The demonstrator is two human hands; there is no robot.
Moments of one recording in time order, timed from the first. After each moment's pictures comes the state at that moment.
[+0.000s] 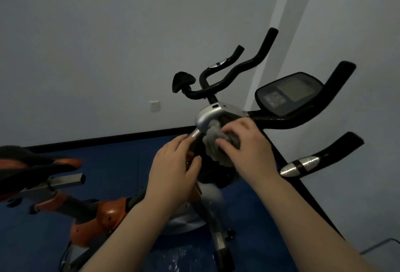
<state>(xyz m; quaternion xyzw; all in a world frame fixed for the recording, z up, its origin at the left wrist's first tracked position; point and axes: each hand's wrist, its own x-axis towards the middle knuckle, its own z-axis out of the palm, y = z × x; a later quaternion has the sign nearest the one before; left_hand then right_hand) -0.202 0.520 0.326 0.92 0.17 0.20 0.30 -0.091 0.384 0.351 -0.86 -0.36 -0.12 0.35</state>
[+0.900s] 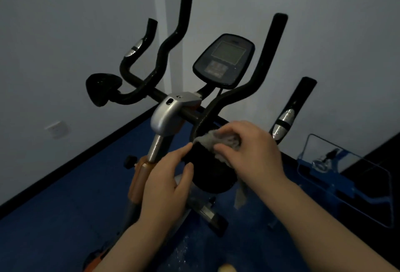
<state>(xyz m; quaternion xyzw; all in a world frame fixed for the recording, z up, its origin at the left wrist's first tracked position) -0.149 0.595 0.288 0.83 -0.09 0.10 0.54 -0.131 0.421 0.342 -0.94 -0.04 -0.17 0.29</state>
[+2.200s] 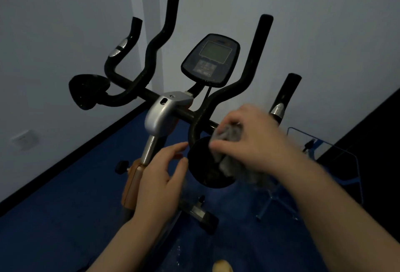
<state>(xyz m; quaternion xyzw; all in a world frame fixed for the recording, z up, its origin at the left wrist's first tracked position) -0.137 0.621 0.283 0.80 -0.11 0.06 0.58 -0.138 0.439 0.391 -0.97 -0.02 -0.06 0.22</state>
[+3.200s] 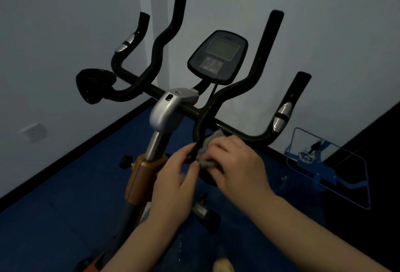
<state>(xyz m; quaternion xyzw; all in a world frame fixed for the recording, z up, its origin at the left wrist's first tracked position) -0.146 0.607 0.274 0.79 -0.11 0.02 0.60 -0.161 0.461 0.327 -0.97 -0.15 -0.16 0.14</state>
